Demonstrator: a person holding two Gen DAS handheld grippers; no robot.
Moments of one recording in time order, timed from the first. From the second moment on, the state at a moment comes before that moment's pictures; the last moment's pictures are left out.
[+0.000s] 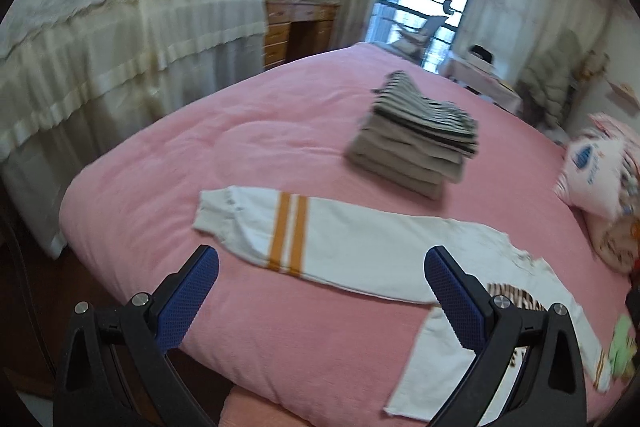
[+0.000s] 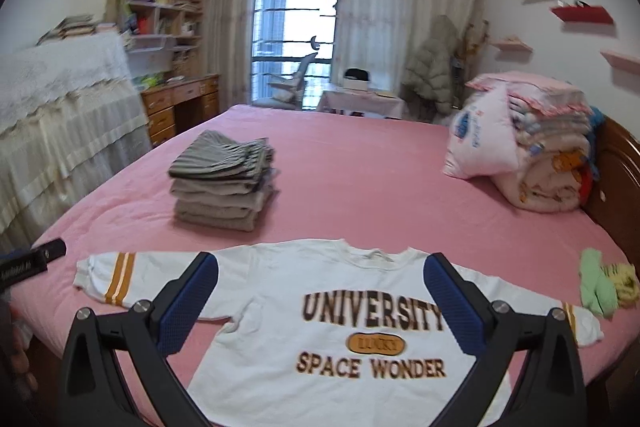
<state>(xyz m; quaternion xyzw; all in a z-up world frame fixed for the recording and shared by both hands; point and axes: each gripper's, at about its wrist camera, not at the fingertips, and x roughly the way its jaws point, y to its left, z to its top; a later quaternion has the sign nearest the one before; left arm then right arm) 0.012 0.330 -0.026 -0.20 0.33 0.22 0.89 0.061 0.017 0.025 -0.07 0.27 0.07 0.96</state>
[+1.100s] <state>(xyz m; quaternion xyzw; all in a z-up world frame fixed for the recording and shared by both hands) 0.101 0.484 -0.253 -0.42 0.38 0.18 0.80 0.180 0.261 -0.188 -0.11 0.49 0.28 0.82</state>
